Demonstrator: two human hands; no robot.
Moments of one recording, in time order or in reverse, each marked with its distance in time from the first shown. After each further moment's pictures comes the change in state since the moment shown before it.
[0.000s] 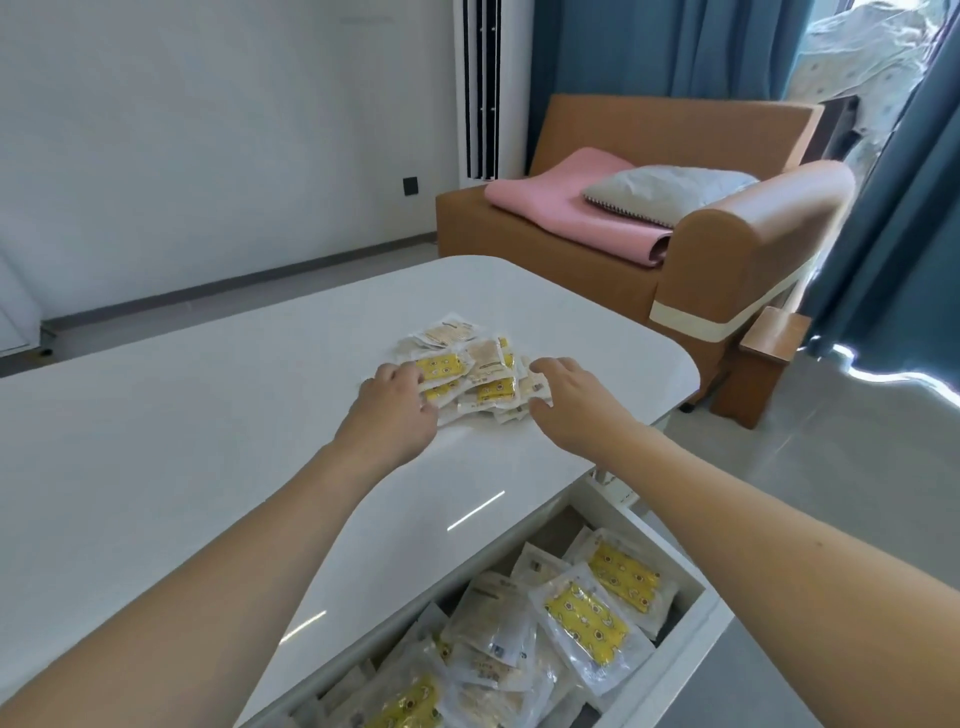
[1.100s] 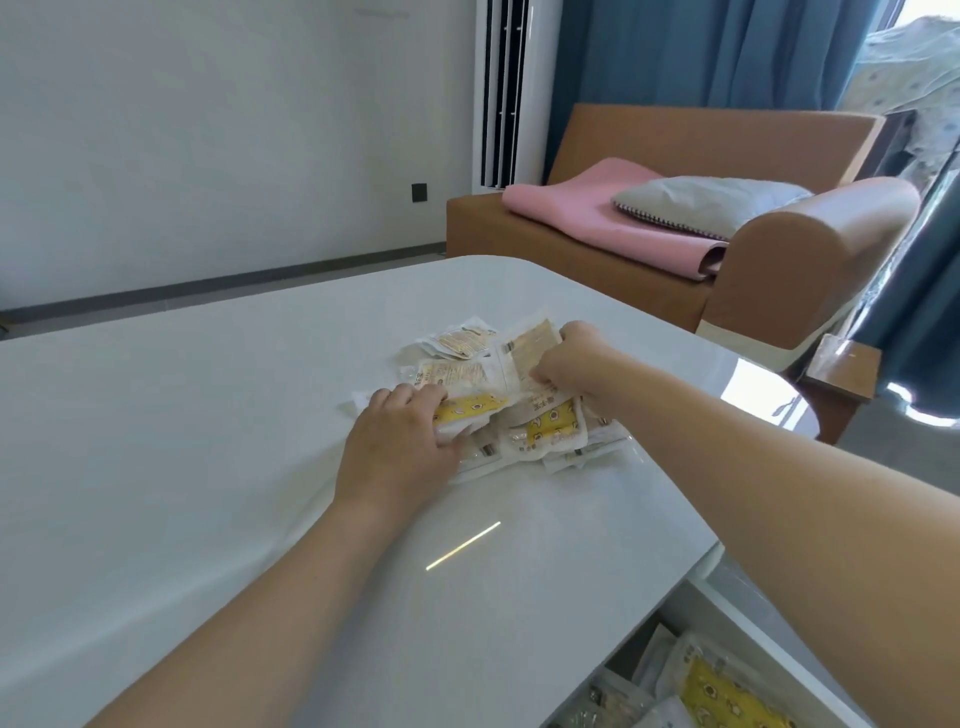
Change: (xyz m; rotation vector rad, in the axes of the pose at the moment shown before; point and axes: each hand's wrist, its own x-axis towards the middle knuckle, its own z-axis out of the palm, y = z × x) left_hand 0.089 -0.064 0.103 -0.015 0.328 0.193; right_hand 0.173 0.000 0.056 0.279 0.008 0.426
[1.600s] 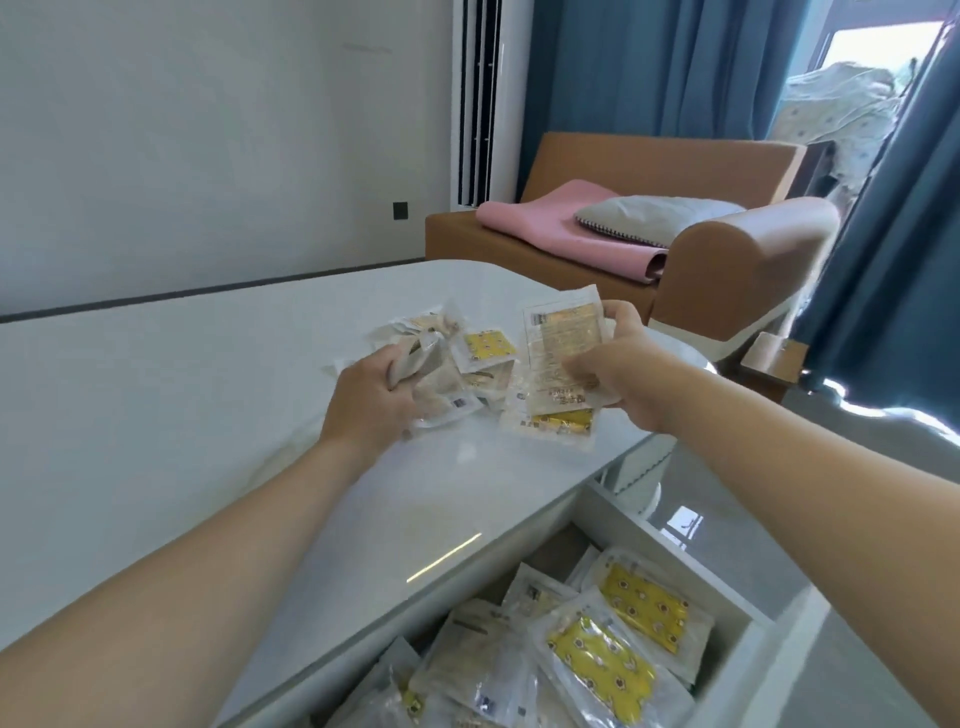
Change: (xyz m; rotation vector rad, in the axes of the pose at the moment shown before) left_hand -0.039 0.038 -0.039 -0.476 0.029 -0.170; right_hand -0.115 0.076 -0.065 0.504 -0.003 -0.049
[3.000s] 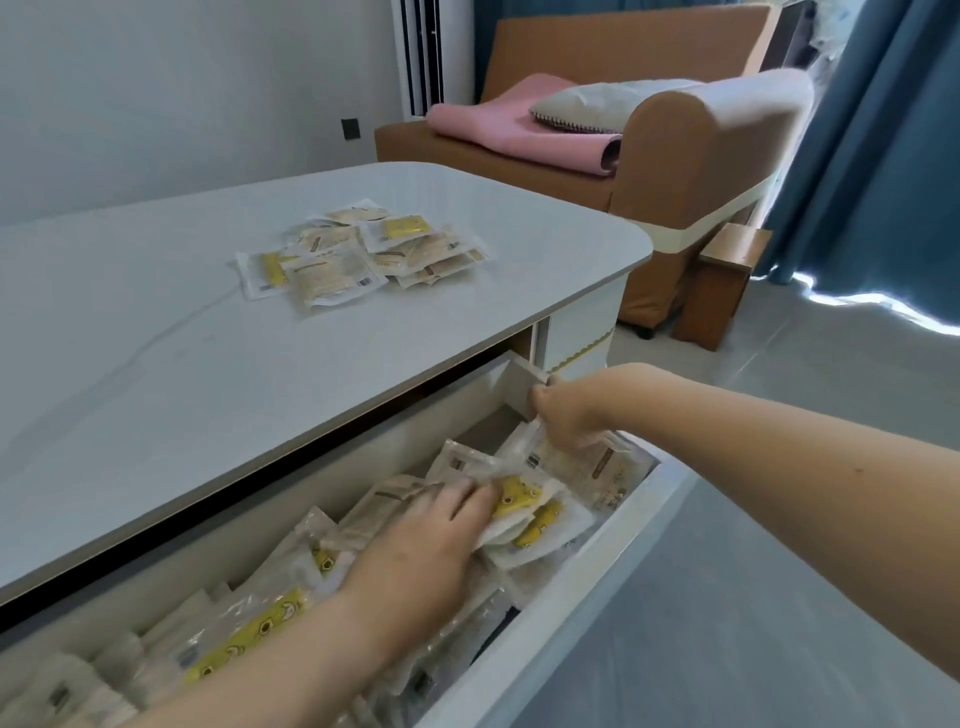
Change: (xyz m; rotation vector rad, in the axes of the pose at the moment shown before) left_hand -0.234 0.006 0.099 0.512 -0.681 0.291; right_hand -0.047 0.145 -0.020 -1.494 -0.556 -0.047
